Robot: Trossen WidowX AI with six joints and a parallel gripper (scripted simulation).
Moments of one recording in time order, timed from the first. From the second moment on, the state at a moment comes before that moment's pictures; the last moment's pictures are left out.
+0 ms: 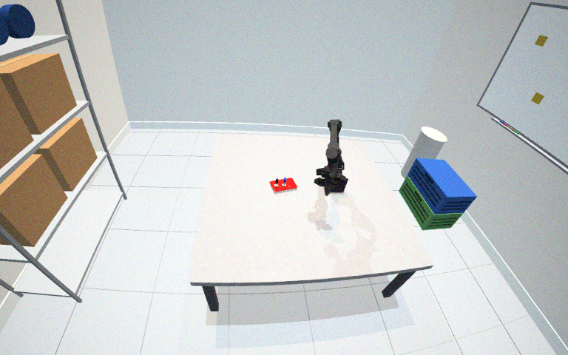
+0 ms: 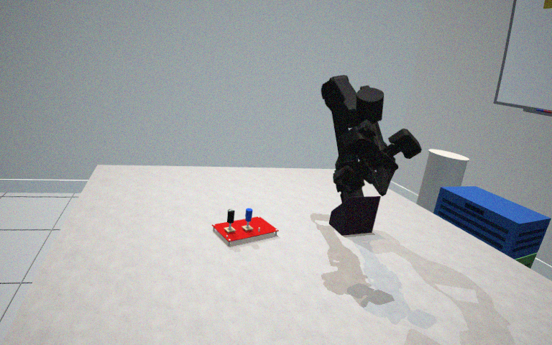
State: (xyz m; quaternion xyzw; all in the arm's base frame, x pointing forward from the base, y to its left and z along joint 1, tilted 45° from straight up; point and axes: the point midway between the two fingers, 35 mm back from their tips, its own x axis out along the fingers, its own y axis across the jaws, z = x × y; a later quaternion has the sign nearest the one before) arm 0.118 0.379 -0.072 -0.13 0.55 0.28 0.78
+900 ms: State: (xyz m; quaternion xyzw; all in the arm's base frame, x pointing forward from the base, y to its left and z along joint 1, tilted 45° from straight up) arm 0.313 0.183 0.021 -0.32 0.61 -0.11 0.72
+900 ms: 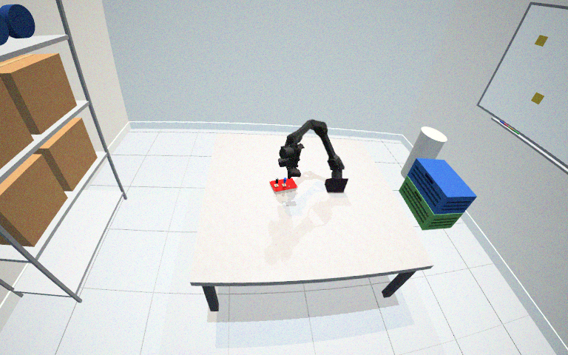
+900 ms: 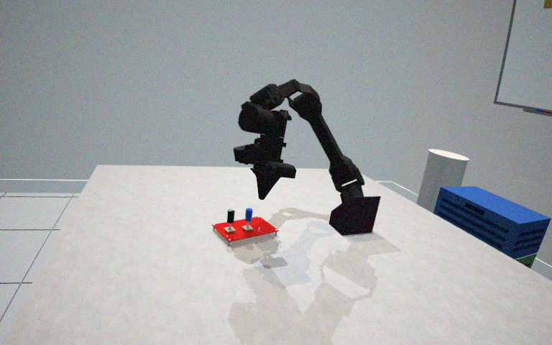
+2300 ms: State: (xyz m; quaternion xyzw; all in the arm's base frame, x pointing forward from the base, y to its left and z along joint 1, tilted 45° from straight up) arm 0.338 0.105 0.026 -0.36 0.63 -0.17 0.66
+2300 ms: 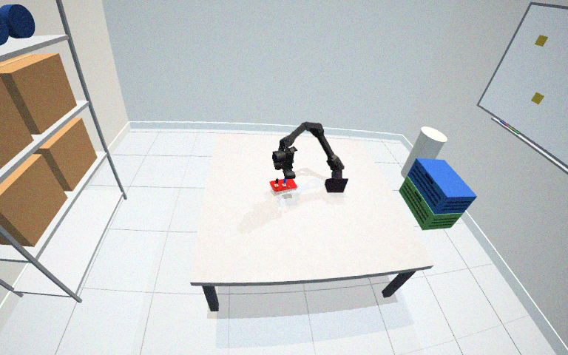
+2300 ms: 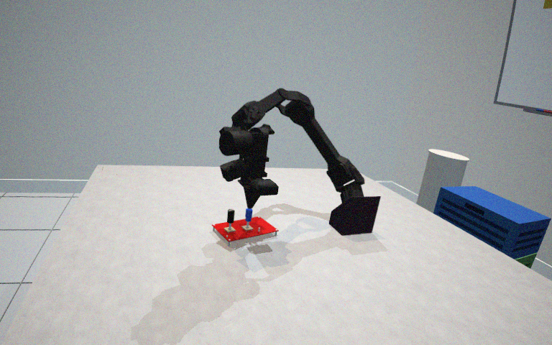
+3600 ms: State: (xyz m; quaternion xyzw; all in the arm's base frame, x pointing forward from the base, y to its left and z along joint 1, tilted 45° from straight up) arm 0.338 0.101 0.022 -0.36 0.63 -0.17 0.66
